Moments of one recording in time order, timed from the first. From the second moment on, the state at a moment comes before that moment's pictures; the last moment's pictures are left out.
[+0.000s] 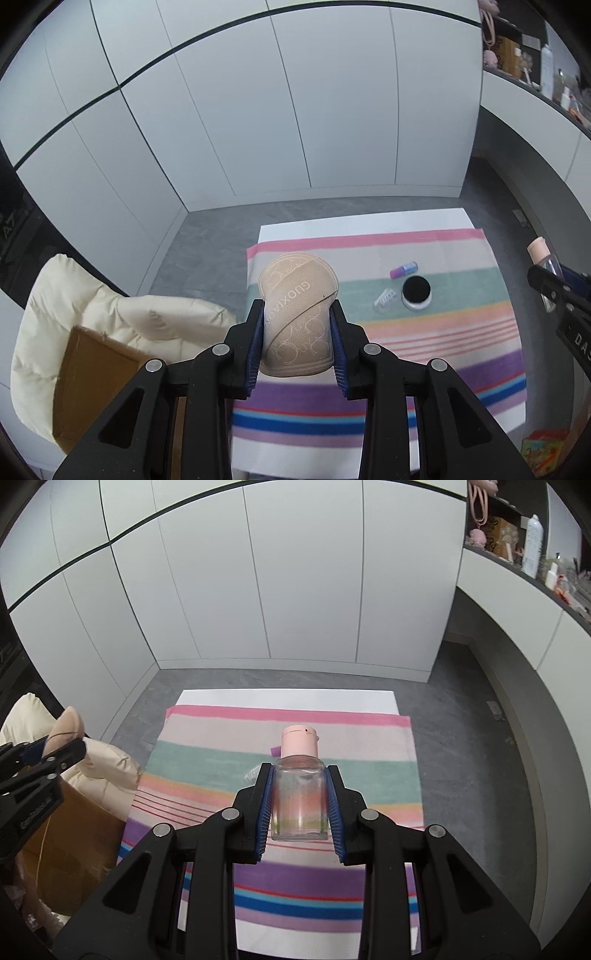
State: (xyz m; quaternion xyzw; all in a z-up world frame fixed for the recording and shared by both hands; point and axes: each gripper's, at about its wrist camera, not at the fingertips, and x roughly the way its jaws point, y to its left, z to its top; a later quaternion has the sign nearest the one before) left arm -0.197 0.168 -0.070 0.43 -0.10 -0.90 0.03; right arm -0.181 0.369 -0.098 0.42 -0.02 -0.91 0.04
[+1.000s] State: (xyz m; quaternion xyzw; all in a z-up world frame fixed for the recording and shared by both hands) left arm -0.045 0.112 -0.037 0.44 -0.10 -0.89 0.00; right arm -0.039 0.368 -0.121 0.47 -0.02 -0.88 0.04
